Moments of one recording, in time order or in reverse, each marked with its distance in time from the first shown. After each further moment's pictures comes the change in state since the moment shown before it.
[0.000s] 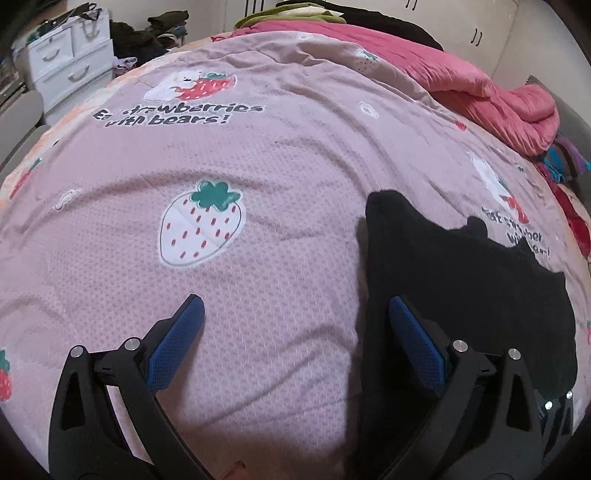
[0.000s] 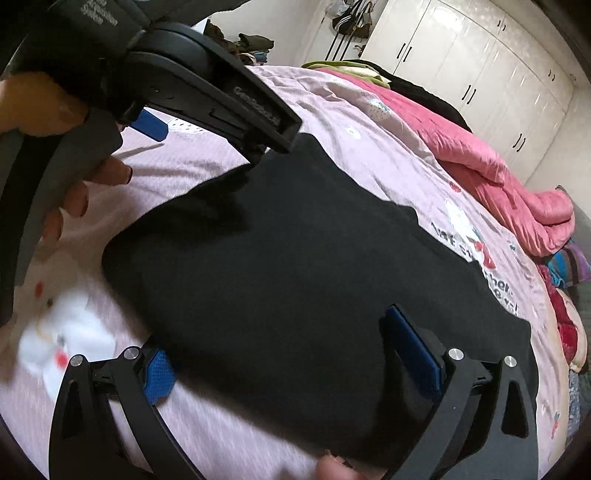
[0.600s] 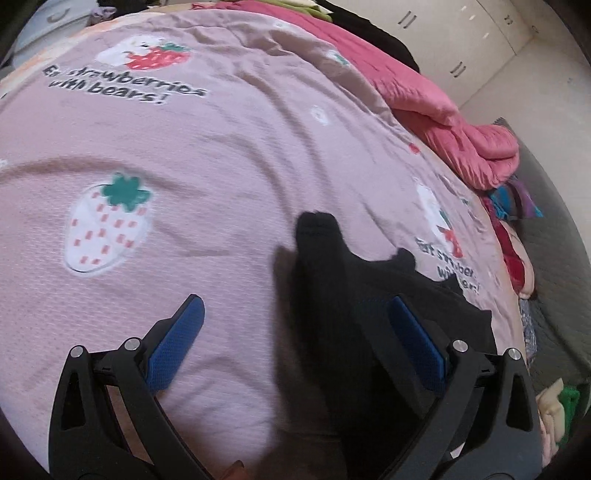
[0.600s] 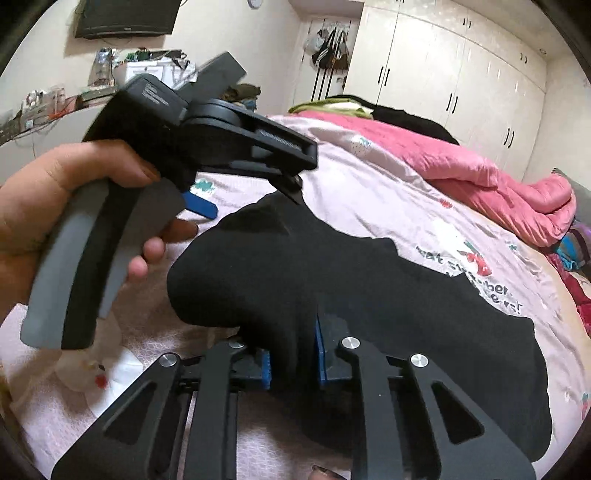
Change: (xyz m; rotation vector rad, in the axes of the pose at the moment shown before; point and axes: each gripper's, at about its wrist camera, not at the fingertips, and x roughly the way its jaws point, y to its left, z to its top) left arm 0.013 -0.018 0.021 -0.145 0.048 -0.304; right arm -0.047 -0.031 -0.004 0.136 -0.191 0.070
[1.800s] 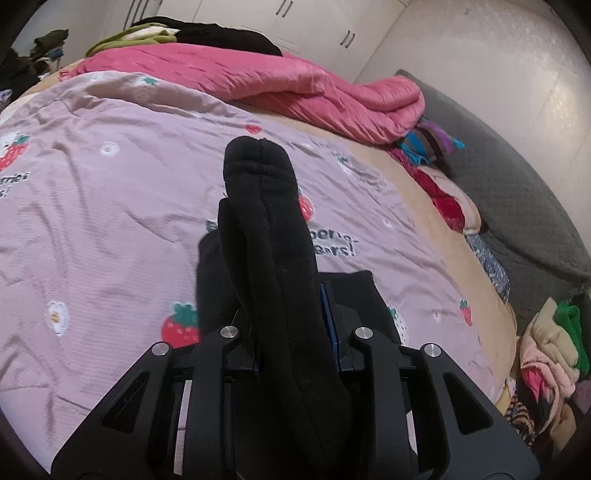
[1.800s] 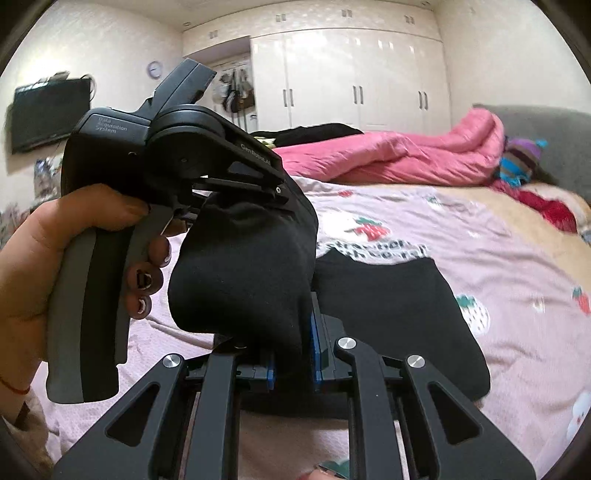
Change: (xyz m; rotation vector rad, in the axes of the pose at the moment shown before) left arm 0.000 -0.215 -0.055 0.323 -0.022 -0.196; right arm -0.106 -0.133 -0.063 0.388 -0.149 -0.110
